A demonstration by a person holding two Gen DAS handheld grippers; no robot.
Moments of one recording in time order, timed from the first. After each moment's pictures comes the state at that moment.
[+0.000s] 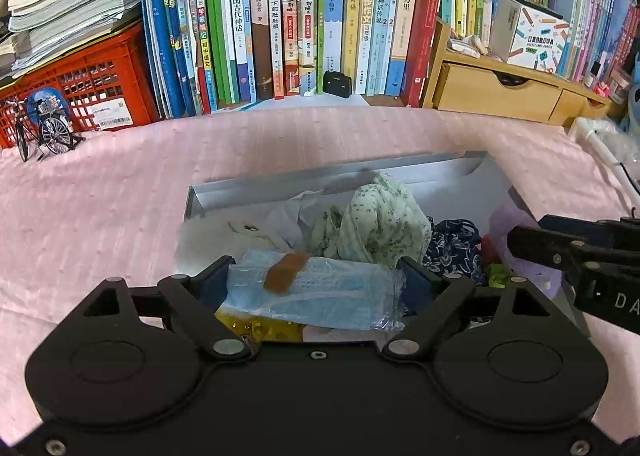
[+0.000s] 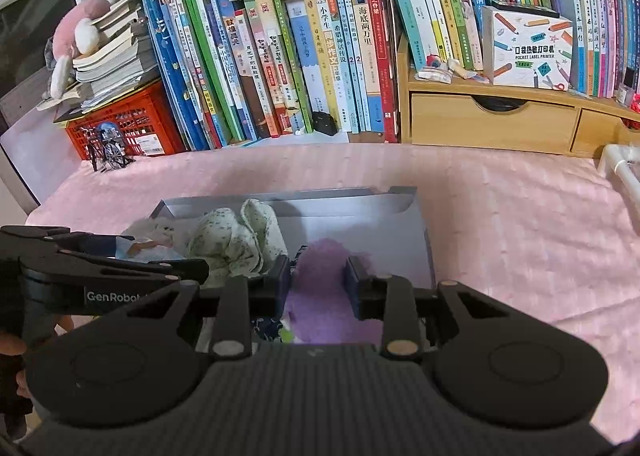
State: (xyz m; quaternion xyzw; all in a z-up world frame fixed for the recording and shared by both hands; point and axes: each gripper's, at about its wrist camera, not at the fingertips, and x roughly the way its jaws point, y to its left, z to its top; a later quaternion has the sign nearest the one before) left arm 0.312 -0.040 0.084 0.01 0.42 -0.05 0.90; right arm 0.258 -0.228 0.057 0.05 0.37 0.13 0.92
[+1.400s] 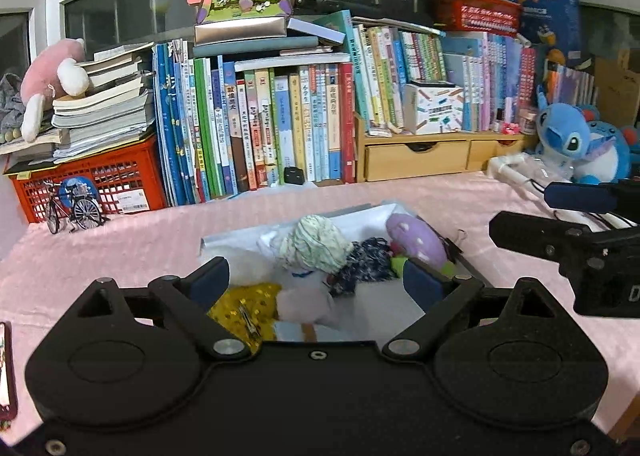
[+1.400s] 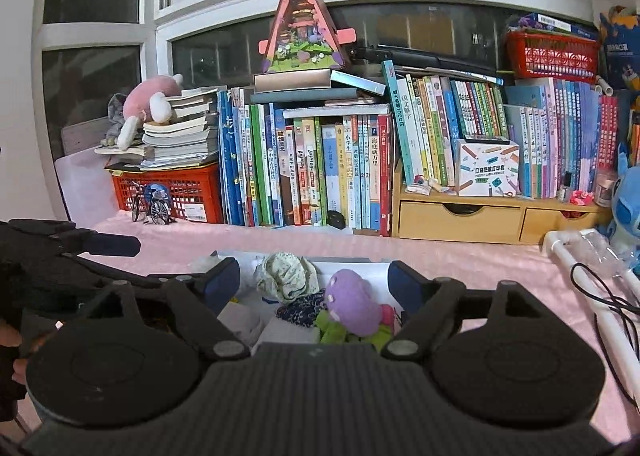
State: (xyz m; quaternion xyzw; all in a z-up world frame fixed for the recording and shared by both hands) left arm 0.134 -0.044 0.141 0.04 0.25 -0.10 0.96; right arm 0.098 -0.231 0.108 0.01 0.18 0.12 0.98
